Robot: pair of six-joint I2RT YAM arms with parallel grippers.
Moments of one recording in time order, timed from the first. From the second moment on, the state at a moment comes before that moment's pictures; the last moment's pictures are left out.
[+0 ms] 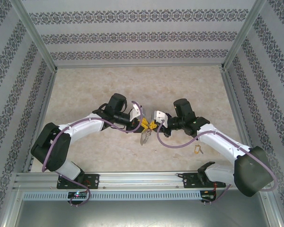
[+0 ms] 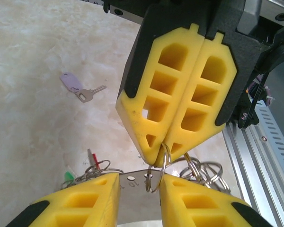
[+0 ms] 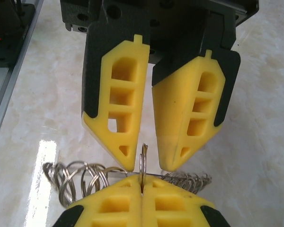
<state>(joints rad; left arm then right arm) -0.57 1.56 0.92 -0.09 0.90 0.39 0.49 1.21 0.71 -0.23 -0.76 -0.66</state>
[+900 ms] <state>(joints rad) -0.70 1.39 0.79 -0.01 0.50 0.51 0.49 1.13 0.68 -0.20 -0.64 -0.62</state>
